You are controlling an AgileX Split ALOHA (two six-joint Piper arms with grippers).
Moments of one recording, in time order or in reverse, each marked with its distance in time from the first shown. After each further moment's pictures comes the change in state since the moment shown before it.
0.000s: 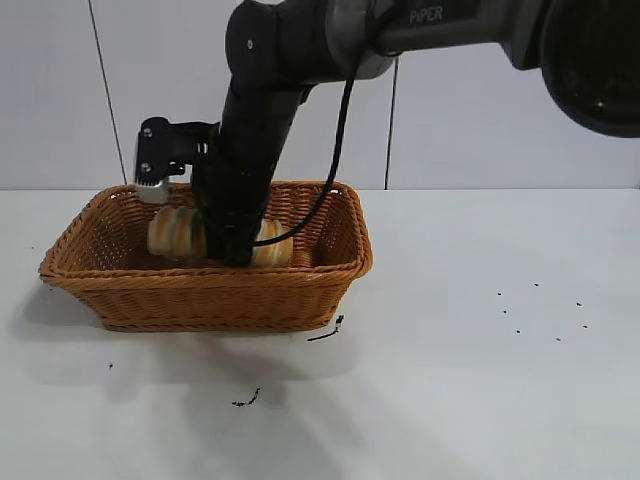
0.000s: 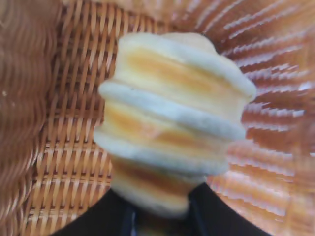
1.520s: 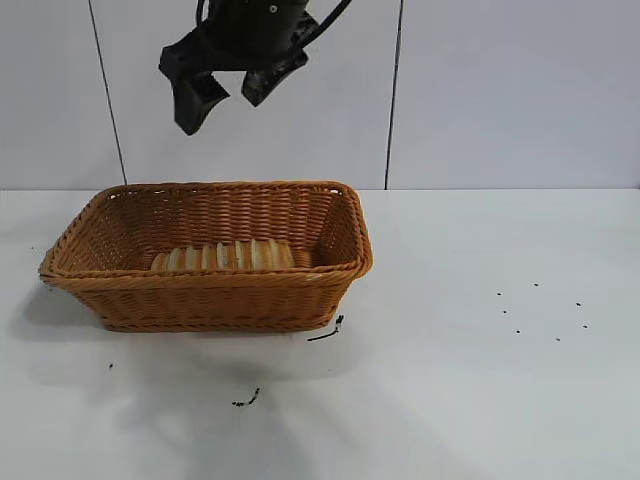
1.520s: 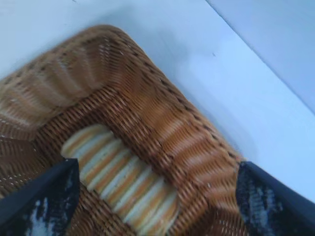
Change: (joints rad) left arm 0.000 0.000 0.000 0.000 0.000 0.000; right arm -0.089 -0.244 -0.001 -0.105 0.179 1.029
